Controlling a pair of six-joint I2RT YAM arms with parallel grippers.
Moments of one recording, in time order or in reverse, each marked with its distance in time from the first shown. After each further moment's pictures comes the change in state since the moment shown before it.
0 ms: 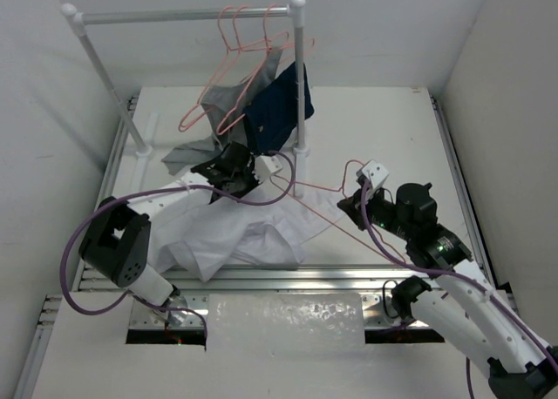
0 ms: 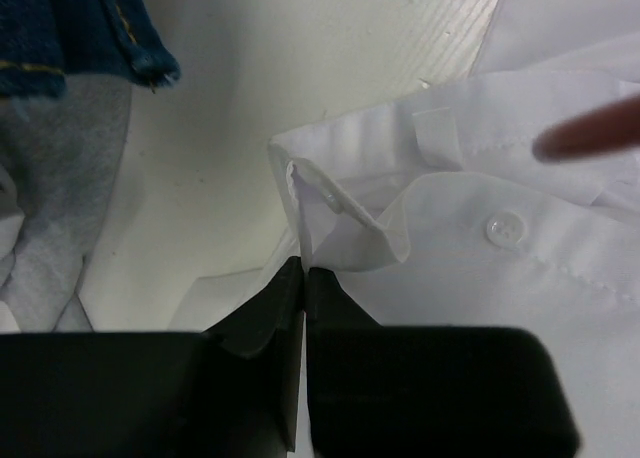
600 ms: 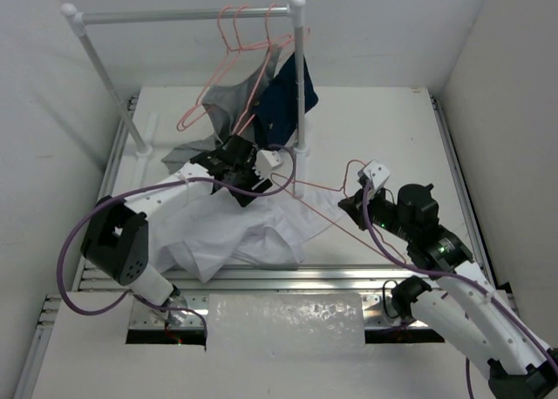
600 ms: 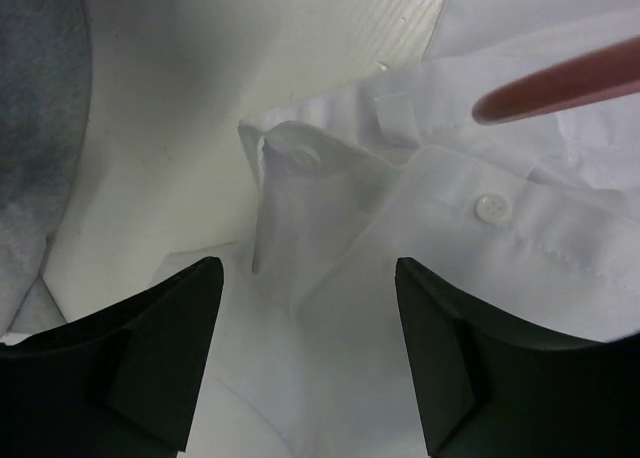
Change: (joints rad) left arm 0.000 0.014 0.140 -0.211 0.050 -0.069; right arm 0.000 -0.016 0.000 0.000 0.010 0.000
